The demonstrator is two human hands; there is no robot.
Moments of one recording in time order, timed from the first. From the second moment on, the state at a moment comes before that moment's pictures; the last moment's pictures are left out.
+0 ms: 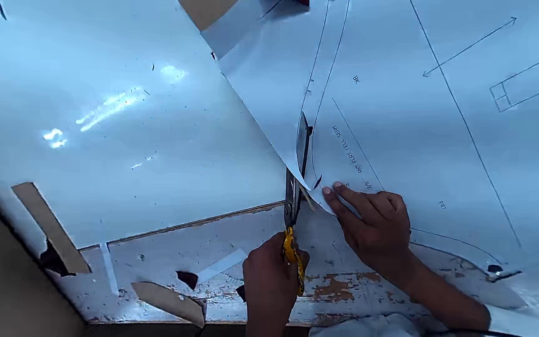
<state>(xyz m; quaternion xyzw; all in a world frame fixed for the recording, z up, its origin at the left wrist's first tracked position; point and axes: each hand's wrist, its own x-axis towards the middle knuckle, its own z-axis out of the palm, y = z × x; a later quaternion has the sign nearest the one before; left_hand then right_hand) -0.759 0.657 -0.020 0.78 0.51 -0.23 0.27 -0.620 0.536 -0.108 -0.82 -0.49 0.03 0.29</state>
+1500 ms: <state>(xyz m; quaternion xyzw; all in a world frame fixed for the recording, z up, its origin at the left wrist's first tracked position) -0.737 0.663 -0.006 0.80 0.47 -0.29 0.24 -0.628 0.500 -0.113 -0.82 -0.49 0.05 0.29</state>
